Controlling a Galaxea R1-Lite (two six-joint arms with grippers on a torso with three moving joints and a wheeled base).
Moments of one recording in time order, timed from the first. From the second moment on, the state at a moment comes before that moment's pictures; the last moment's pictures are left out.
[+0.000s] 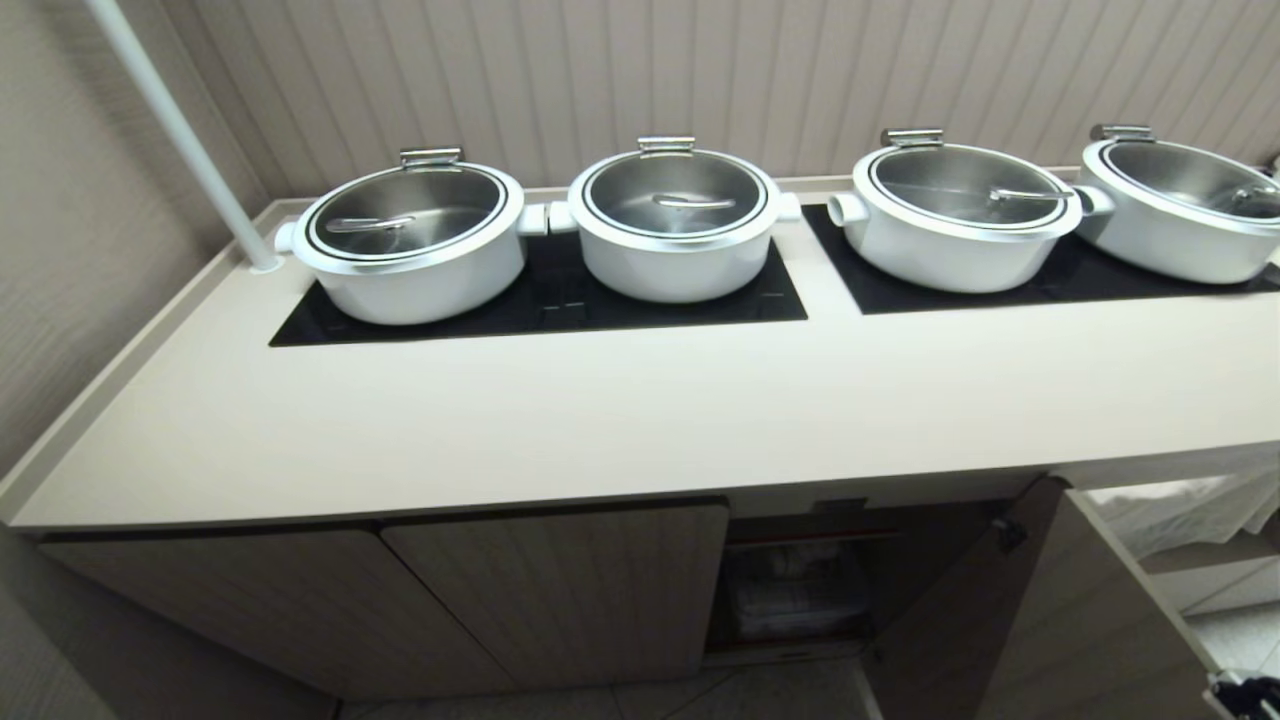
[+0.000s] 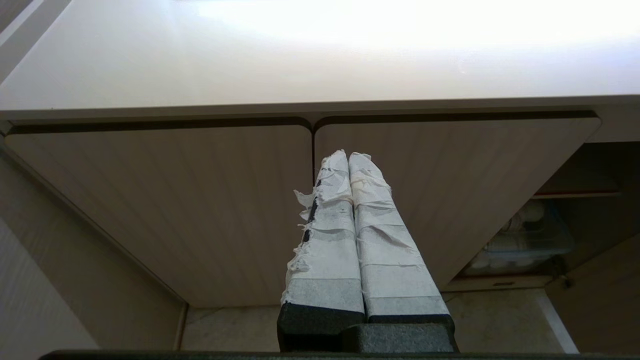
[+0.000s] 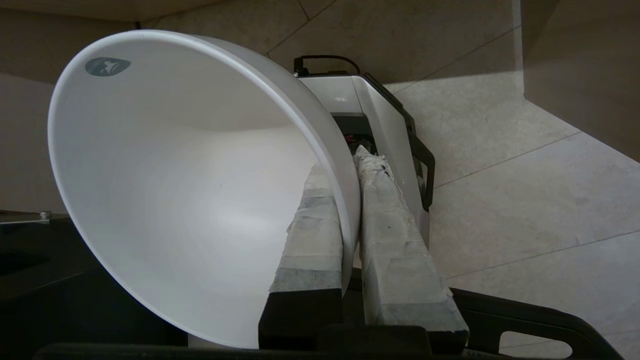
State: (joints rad) left arm 0.00 0.00 0.00 0.00 0.00 -0.03; right arm 0.25 1.08 0.00 -0.20 0.14 0.38
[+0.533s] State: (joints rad) left arm 0.00 0.00 0.00 0.00 0.00 -0.03; right arm 0.24 1.08 0.00 -0.20 0.14 0.39
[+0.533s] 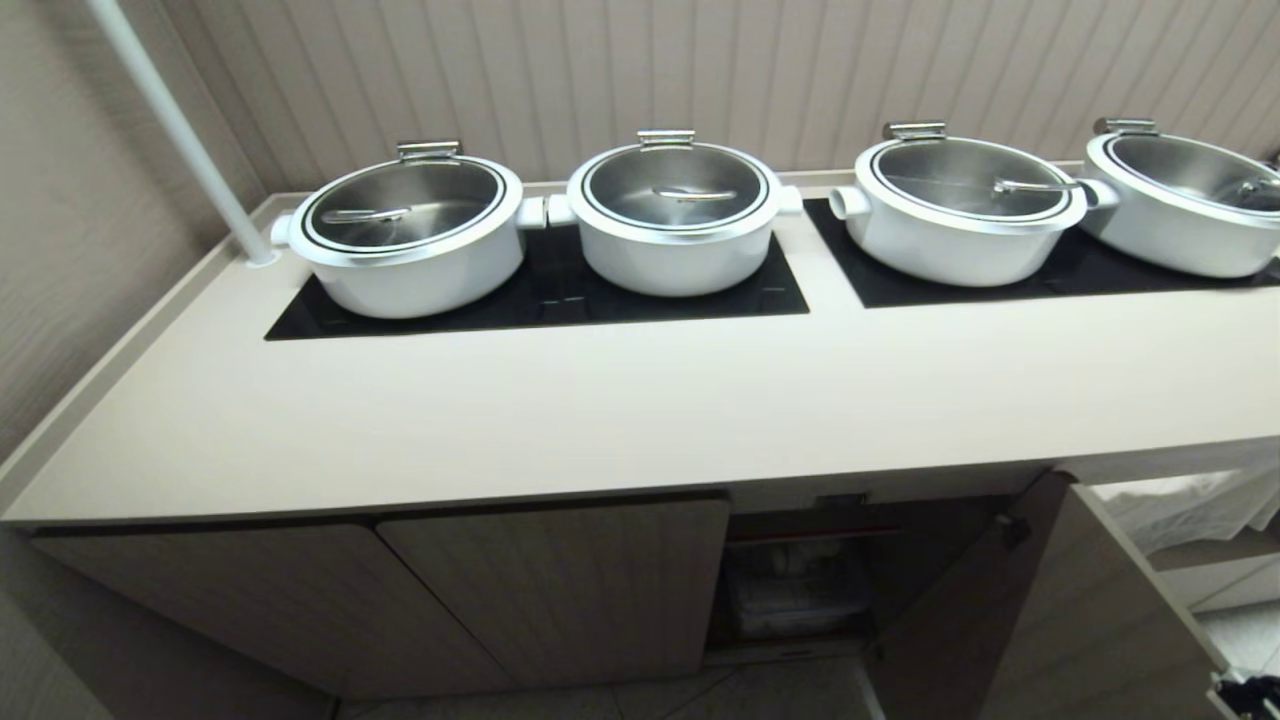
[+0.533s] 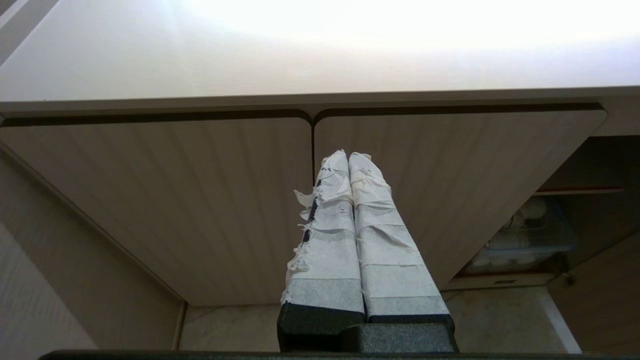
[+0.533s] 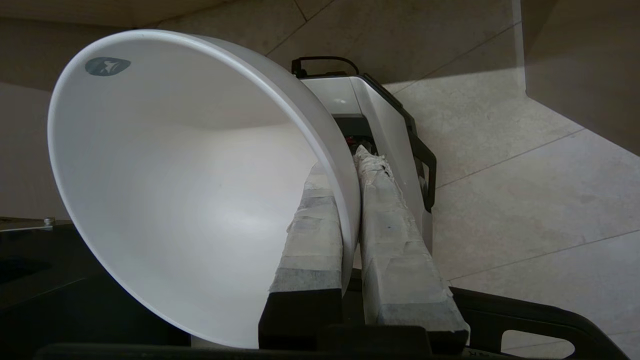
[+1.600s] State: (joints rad) left arm 0.00 0.00 0.00 0.00 0.00 -0.03; right arm 0.26 1.09 0.00 -0.20 0.14 0.41
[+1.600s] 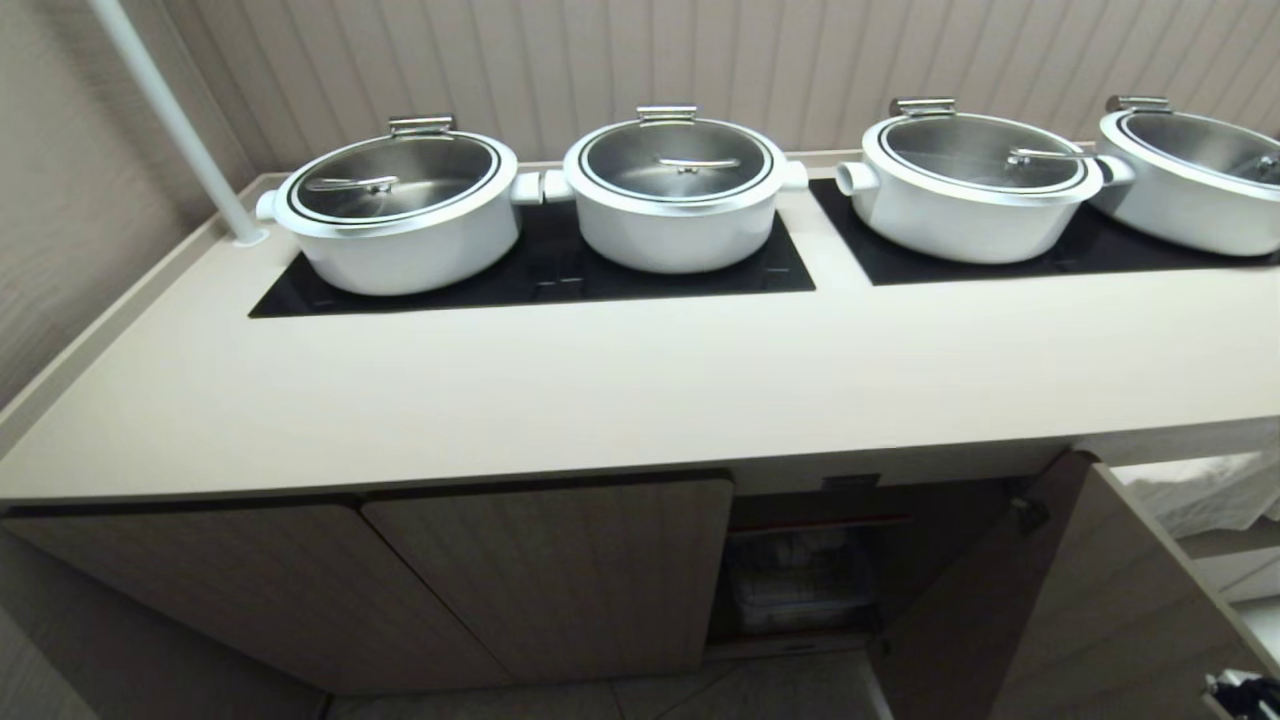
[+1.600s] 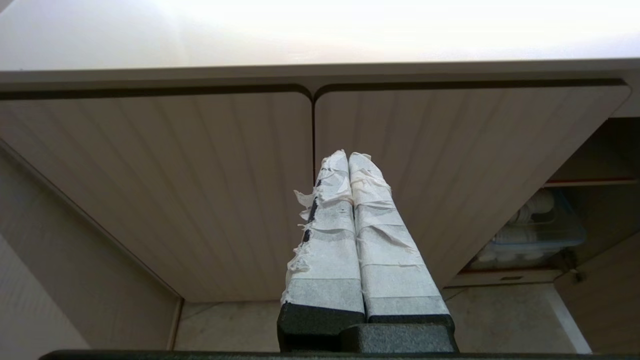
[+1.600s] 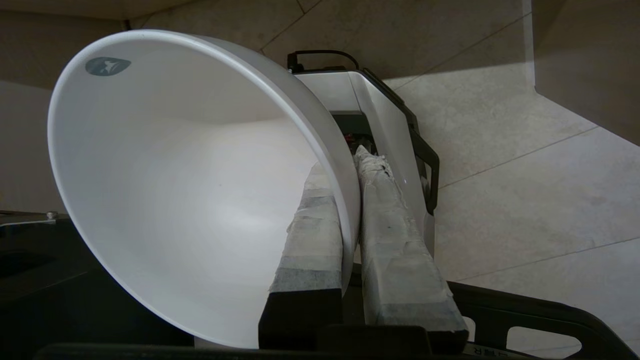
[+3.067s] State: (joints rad) left arm 0.00 0.00 0.00 0.00 0.00 -0.03; right arm 0.26 1.10 0.00 -0.20 0.14 0.42
